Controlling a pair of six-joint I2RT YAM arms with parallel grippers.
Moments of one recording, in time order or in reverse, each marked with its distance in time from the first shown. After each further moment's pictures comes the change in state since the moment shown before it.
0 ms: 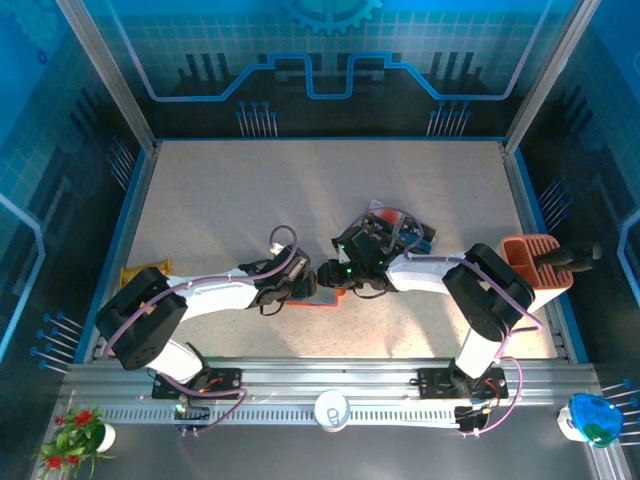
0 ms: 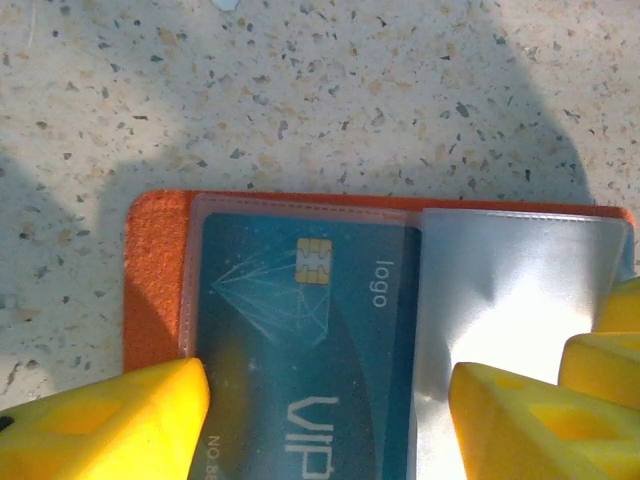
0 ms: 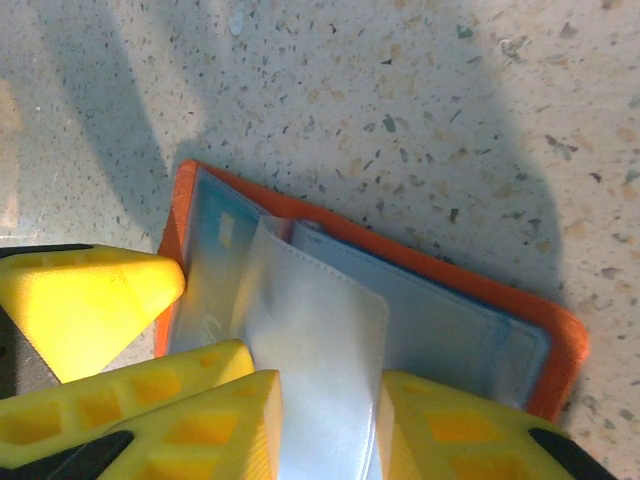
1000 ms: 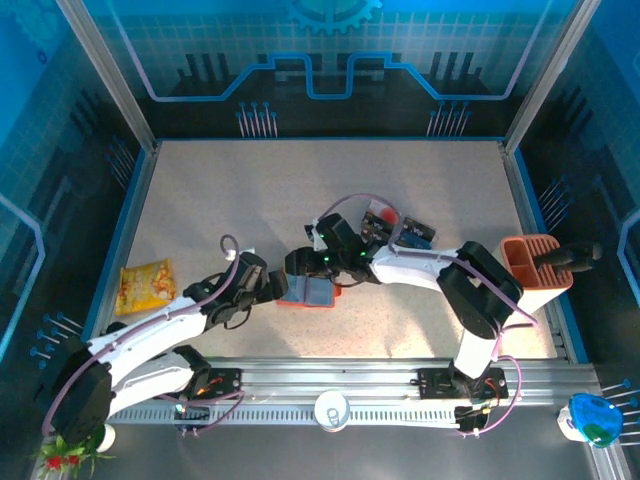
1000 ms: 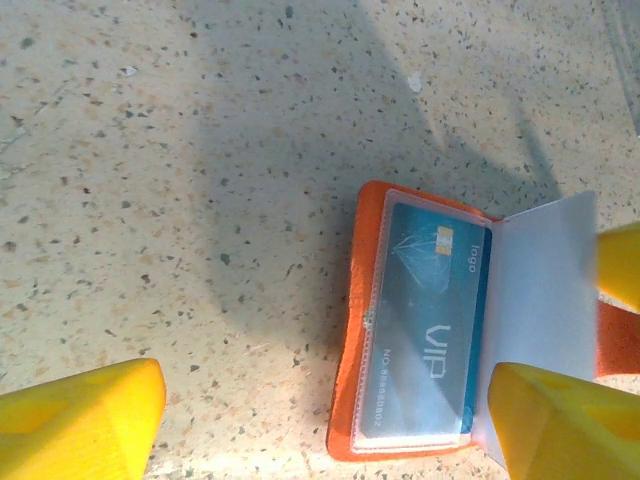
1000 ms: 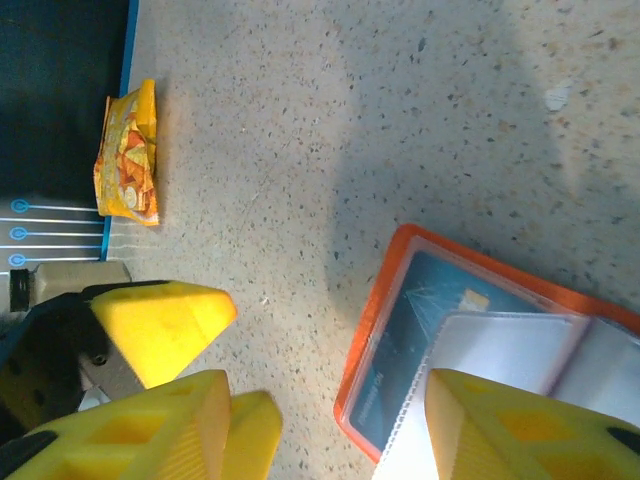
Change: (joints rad) left arm 0.130 -0.500 -0.199 -0.175 -0.023 -0.038; right arm 0.082 0.067 0.209 0.019 -0.069 0.063
